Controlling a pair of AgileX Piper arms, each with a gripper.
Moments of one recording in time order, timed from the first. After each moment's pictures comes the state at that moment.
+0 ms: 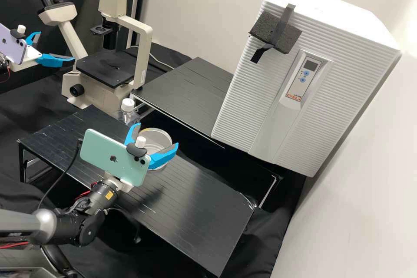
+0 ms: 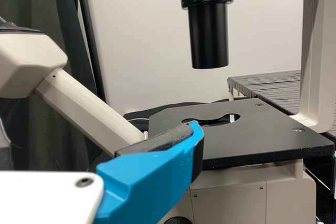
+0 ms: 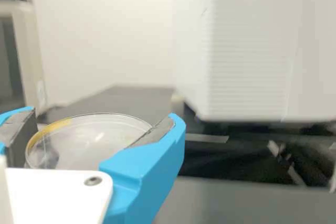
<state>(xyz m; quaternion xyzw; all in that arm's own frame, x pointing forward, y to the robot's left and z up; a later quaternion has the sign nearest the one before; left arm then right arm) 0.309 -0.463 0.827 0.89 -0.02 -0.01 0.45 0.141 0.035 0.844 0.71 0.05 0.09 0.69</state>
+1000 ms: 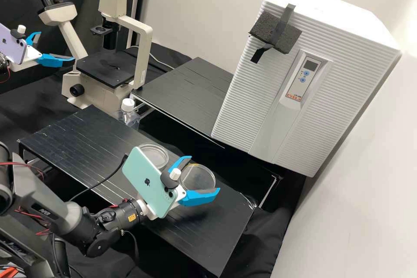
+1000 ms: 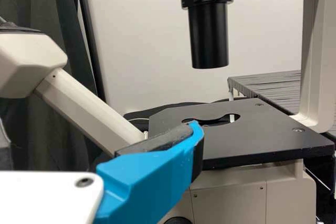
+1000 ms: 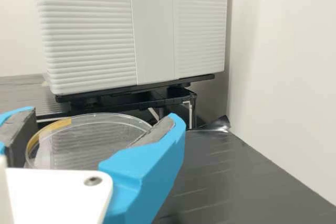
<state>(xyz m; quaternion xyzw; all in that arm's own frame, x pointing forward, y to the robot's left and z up) 0.309 -0.463 0.827 0.89 -0.02 -0.01 0.45 0.154 -0.020 0.863 0.71 -0.16 0.04 0.68</state>
